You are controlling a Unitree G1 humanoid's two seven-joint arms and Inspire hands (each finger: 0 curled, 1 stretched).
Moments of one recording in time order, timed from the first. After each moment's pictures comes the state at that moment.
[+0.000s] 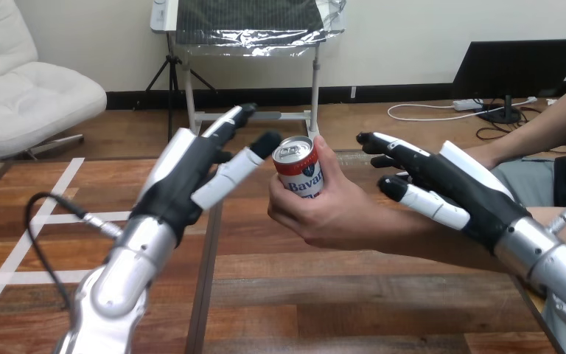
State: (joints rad) left arm -0.16 0.25 -0.10 -0.13 0.25 0.16 -0.20; right arm -0.25 -0.53 0.07 0.29 -0.05 -0.30 0.42
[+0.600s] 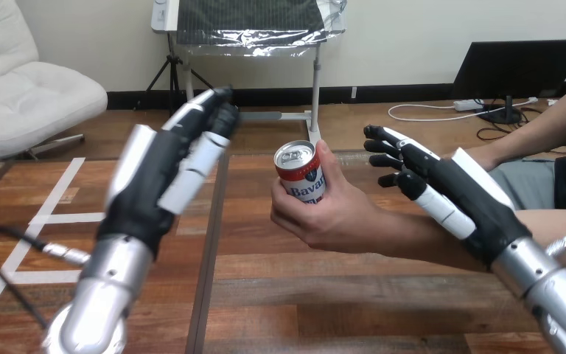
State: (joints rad) left arm 0.02 0.19 -0.01 -0.41 0.14 0.16 -0.14; right arm -0.16 -0.43 0.02 0.26 0.06 -0.36 0.39
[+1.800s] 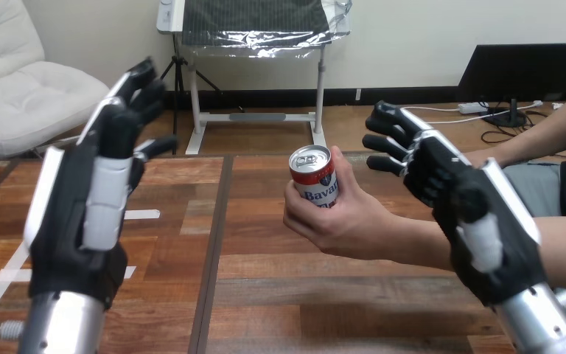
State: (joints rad) left arm 0.32 0.09 0.07 -0.80 -0.10 0.22 -0.07; right arm 0.15 -0.28 -0.01 -0.17 0.28 -0.41 0.39
